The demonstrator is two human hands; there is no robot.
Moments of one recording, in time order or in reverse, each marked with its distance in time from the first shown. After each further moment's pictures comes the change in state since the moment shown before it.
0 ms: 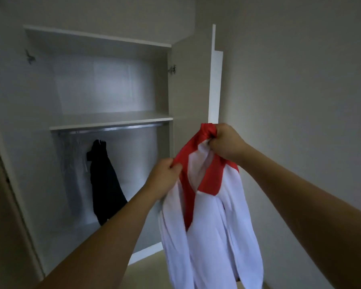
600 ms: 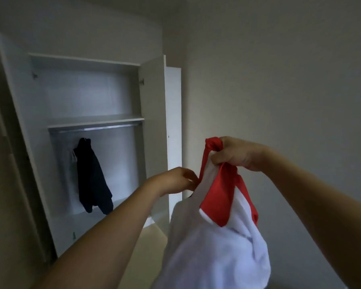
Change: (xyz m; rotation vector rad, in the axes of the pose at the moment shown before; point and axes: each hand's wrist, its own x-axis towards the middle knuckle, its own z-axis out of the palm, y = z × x) left_hand -0.338 0.242 0.078 0.273 -0.652 -0.031; right_hand -0.383 -0.118 -0.241 0.208 -0.352 0.282
